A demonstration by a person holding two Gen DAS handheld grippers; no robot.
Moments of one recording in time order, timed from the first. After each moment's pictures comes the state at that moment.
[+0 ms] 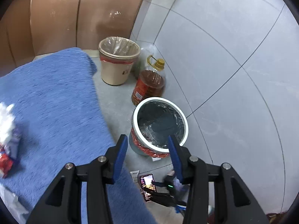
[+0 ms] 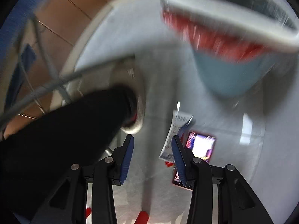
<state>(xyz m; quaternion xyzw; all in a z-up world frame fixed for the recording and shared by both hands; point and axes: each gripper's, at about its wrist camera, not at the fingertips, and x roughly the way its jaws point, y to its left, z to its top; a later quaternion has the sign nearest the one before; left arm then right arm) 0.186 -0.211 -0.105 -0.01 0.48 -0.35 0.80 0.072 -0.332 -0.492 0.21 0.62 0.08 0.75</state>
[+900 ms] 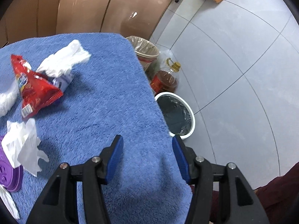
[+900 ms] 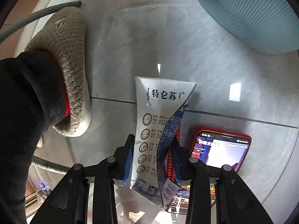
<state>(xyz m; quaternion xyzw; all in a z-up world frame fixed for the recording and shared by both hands) 0.137 -0.095 -0.129 -0.07 0.49 -0.31 0.81 0.115 -0.303 -0.656 0.18 0.73 0.01 0.66</state>
